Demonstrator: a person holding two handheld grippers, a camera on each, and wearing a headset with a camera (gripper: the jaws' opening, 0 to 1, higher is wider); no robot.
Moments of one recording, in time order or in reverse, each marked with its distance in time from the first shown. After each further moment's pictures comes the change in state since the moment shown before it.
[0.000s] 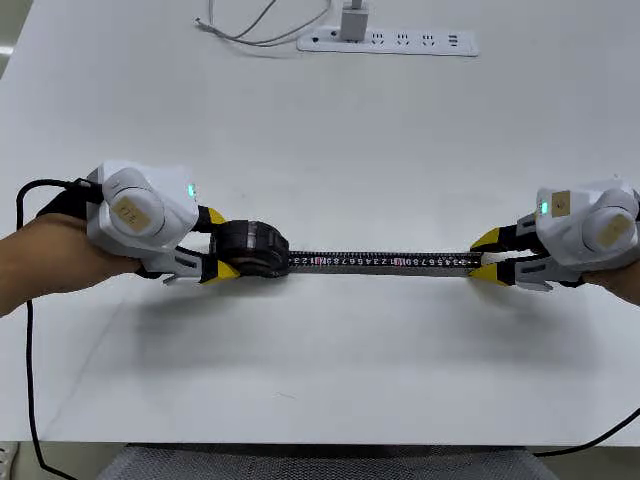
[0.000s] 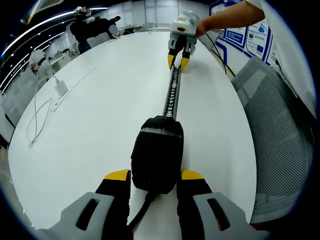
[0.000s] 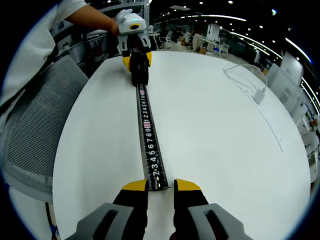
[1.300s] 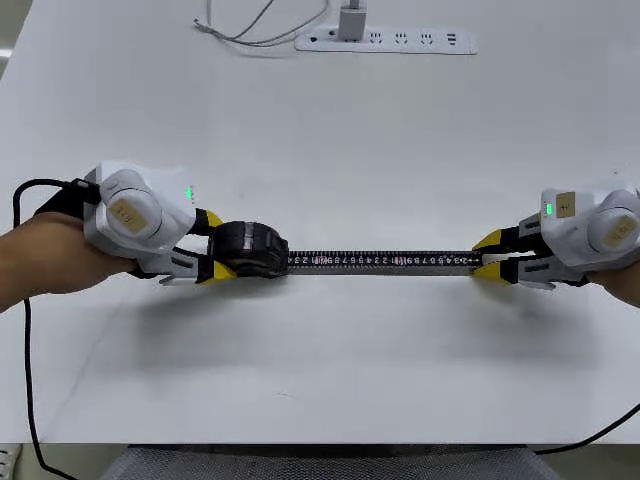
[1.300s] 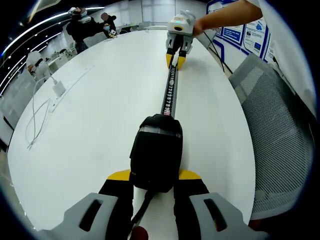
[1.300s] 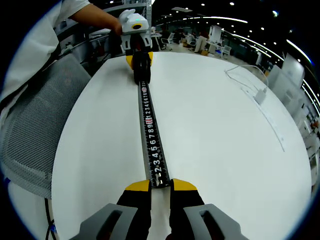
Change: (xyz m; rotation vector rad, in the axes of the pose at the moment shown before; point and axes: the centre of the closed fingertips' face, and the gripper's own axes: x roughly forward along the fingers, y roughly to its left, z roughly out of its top) left arm -0.002 -0.001 -0.002 0.020 0.014 -0.018; right arm 0.004 0.005 -0.006 -0.015 -0.016 0.023
